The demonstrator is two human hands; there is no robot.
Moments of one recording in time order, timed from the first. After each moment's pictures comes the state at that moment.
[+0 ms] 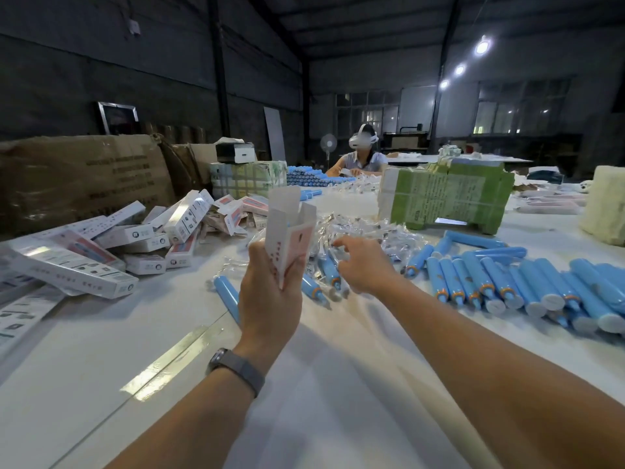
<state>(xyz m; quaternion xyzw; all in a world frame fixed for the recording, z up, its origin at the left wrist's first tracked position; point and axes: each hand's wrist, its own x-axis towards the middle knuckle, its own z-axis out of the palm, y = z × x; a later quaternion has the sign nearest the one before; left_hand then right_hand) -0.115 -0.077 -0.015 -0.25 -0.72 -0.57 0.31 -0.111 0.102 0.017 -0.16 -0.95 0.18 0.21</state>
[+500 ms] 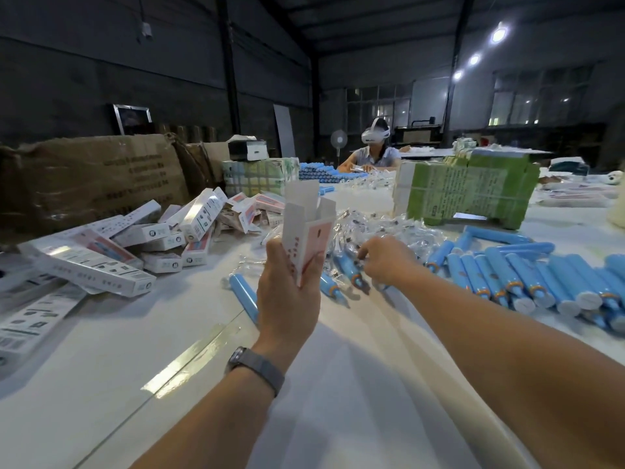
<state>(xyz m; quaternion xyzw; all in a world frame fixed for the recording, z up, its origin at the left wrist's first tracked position) -0.119 -0.078 -0.016 -0.26 -0.72 -0.57 0.31 -0.136 0.125 0.010 -0.18 -0.97 0.08 0.17</state>
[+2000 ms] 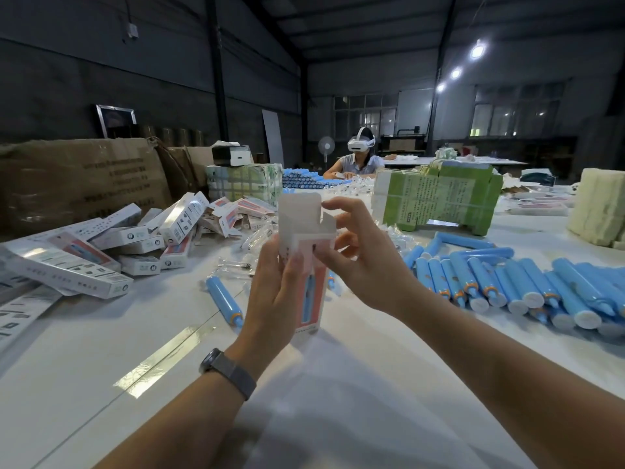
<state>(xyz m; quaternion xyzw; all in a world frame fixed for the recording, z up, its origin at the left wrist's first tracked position) -0.088 -0.076 -0.003 -0.38 -0.64 -0.65 0.14 -0.016 0.058 0.052 0.14 -0.85 0.35 0.38</state>
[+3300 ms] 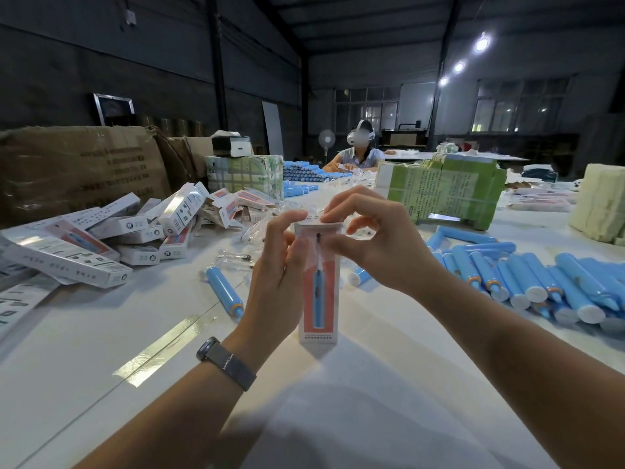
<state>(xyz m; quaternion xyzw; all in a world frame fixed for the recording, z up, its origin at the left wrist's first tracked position) -0.080 -0.083 0.007 -0.45 -0.62 -0.61 0.21 -0.008 0.064 0.069 0.19 -0.83 0.36 0.39</state>
